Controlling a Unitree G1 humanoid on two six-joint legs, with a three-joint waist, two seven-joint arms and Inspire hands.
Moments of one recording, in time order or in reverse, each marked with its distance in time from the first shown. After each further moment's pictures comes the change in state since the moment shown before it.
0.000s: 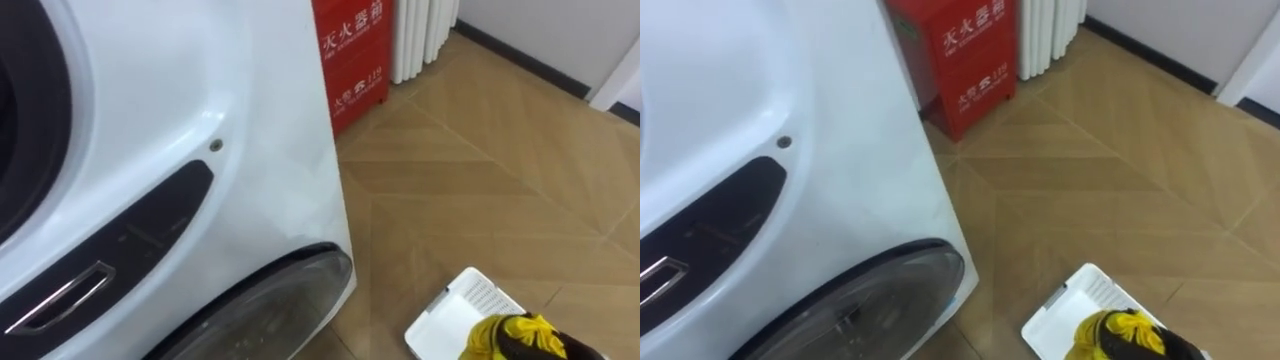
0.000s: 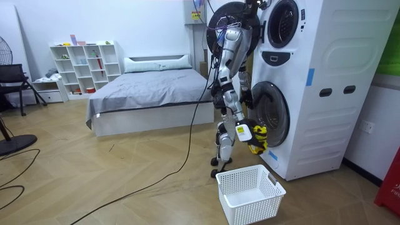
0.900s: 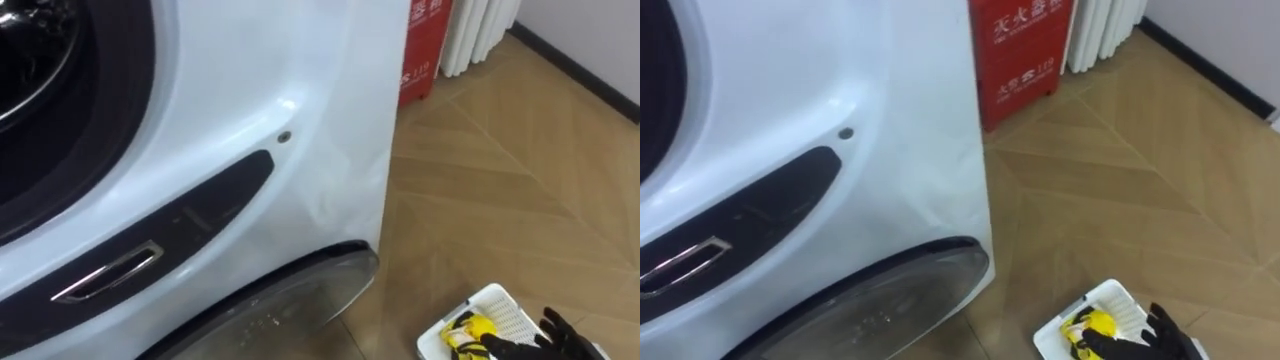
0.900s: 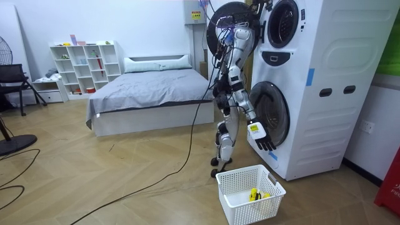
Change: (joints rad) left arm 0.011 0.016 -0.011 -0.001 0.001 -0.047 -0.005; right arm -0.009 0.003 0.056 0.008 0.022 -0.042 0.001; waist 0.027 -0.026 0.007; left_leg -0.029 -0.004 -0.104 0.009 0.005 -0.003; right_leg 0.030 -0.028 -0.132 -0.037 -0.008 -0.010
